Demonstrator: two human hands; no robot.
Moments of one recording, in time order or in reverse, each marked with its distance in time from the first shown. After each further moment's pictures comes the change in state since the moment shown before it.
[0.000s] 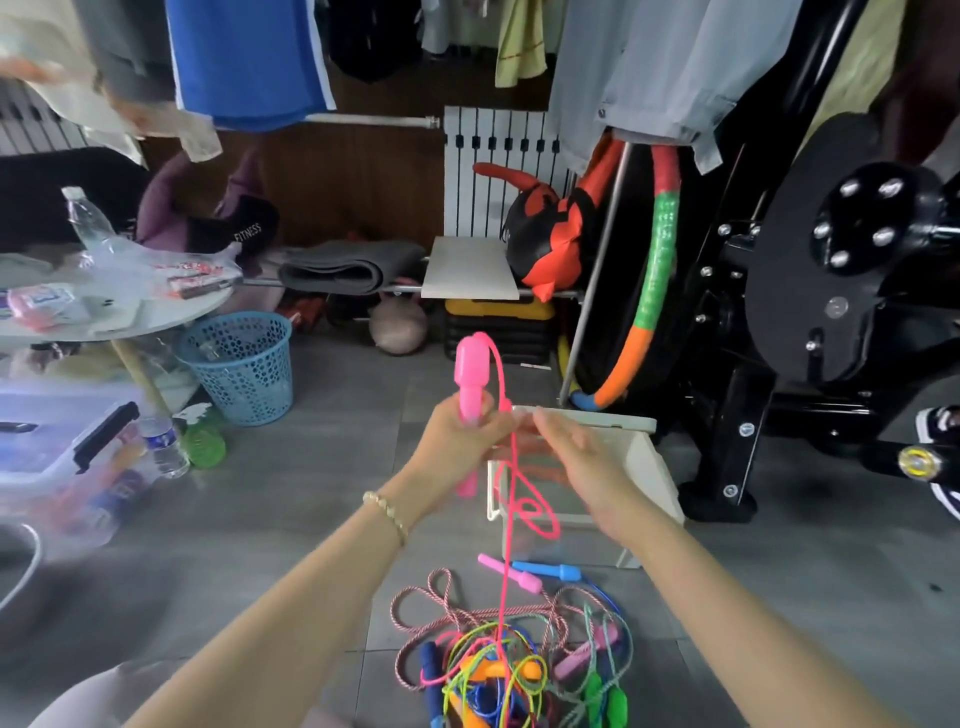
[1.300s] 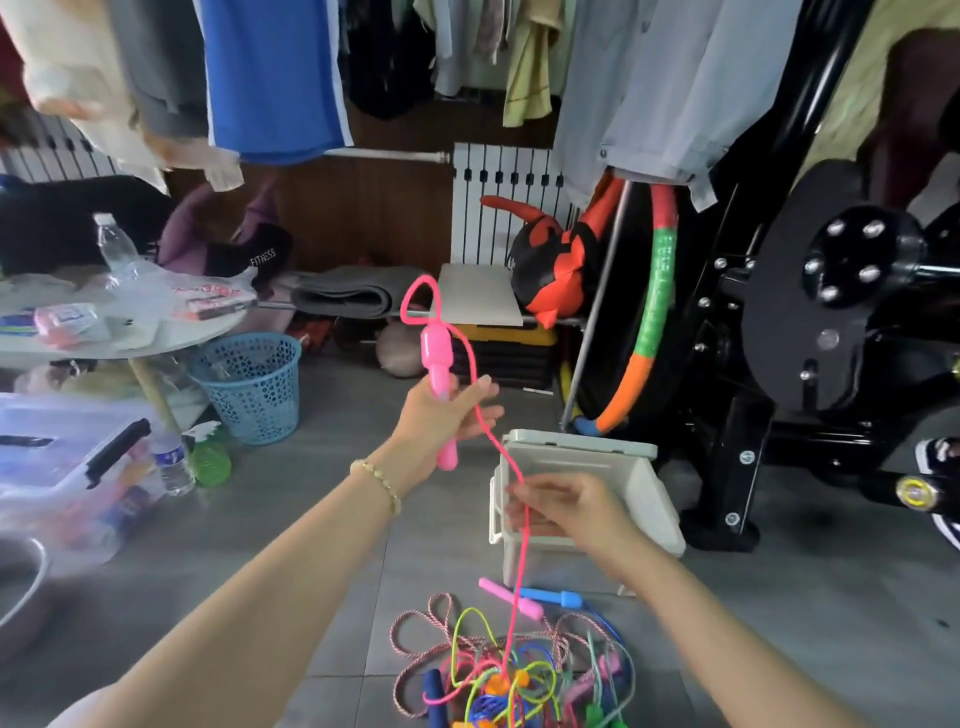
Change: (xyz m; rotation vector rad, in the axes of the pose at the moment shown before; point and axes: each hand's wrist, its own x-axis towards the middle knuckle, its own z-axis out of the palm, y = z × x) left_hand 0.016 0.040 -0.020 -0.151 0.140 -0.076; right_hand -0.026 0.007 0.006 0.004 -0.074 0.026
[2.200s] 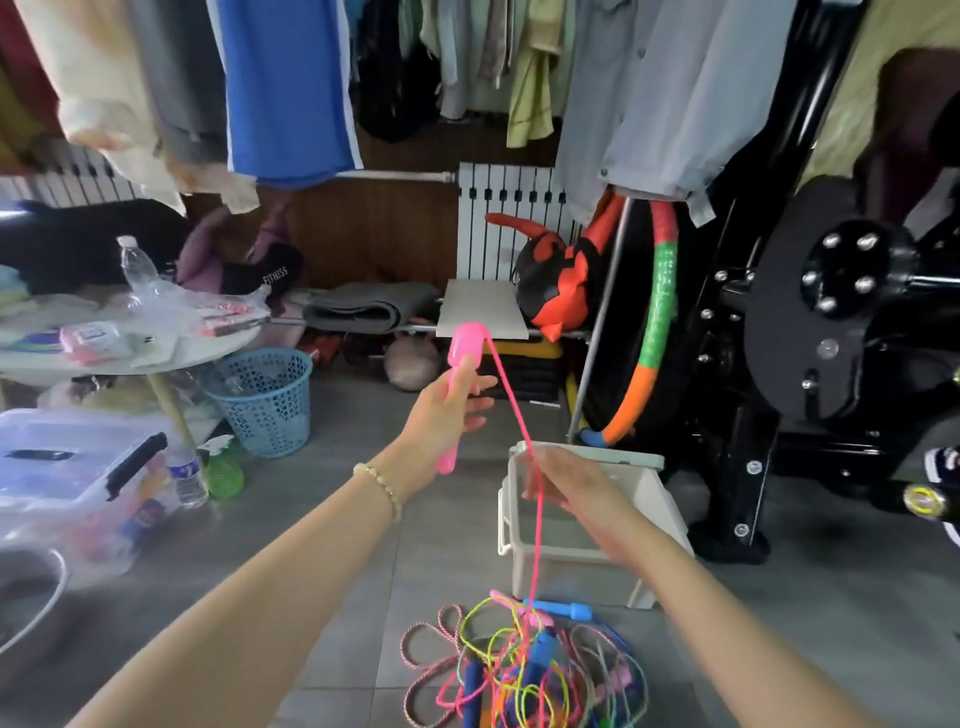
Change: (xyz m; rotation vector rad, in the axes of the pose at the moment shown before) left_hand -0.008 0.014 -0.002 0.205 -0.020 0.121; right_hand 0.012 -0.015 0.003 -0.109 0.015 -0.067
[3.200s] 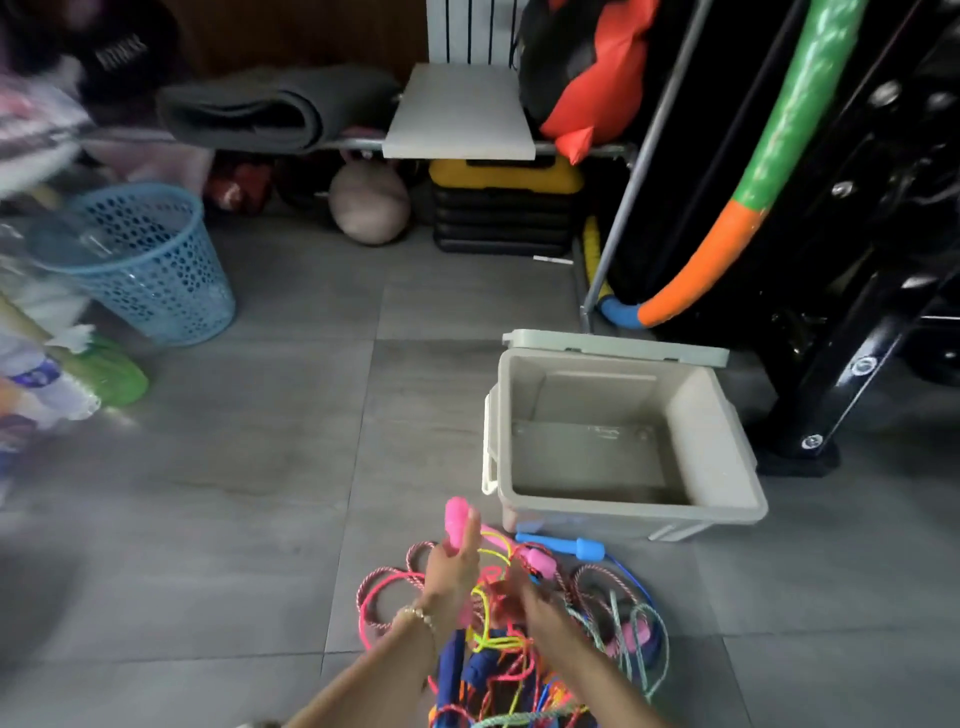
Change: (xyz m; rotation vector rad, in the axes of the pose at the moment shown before) left_hand 0.066 -0.386 0.049 0.149 0.163 -0.880; right_hand 0.086 0.316 0.005 -0.011 0.035 0.778
